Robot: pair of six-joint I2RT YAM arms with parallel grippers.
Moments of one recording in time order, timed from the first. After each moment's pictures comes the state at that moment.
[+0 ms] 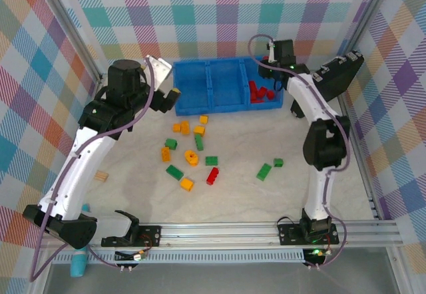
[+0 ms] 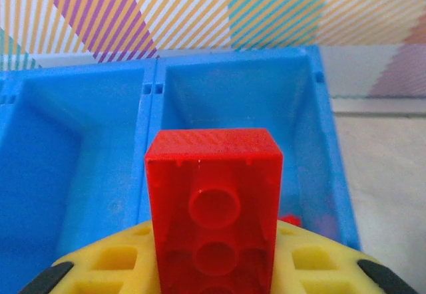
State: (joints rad) left arm -0.41 1.29 1.63 -0.77 -0.11 0.38; right arm 0.21 2.12 2.01 -0.54 0.00 0.12
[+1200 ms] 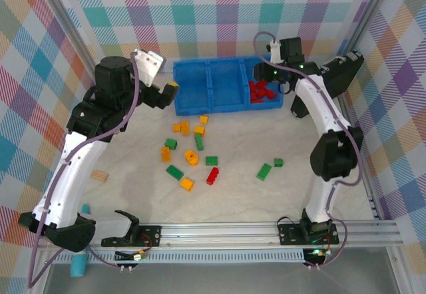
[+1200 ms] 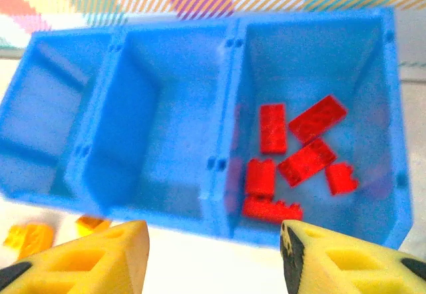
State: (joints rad) left arm -0.41 1.26 1.70 -0.80 -0.07 0.29; right arm 0.24 1.86 1.85 -0.70 -0.19 0.16
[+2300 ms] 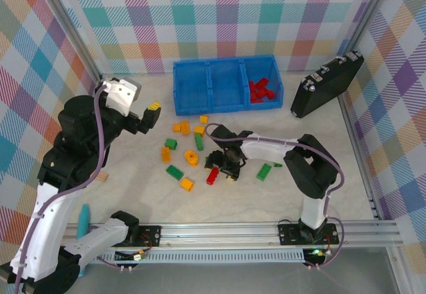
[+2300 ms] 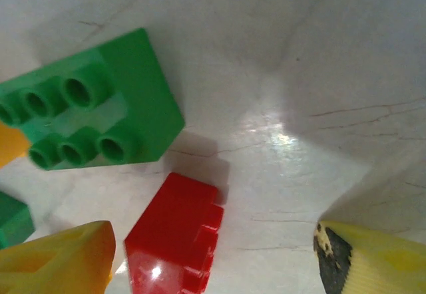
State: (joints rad) left arm -0.41 0.90 1.44 -0.73 -0.07 0.28; right arm 0.84 1.85 1.17 -0.62 -0.26 1.15
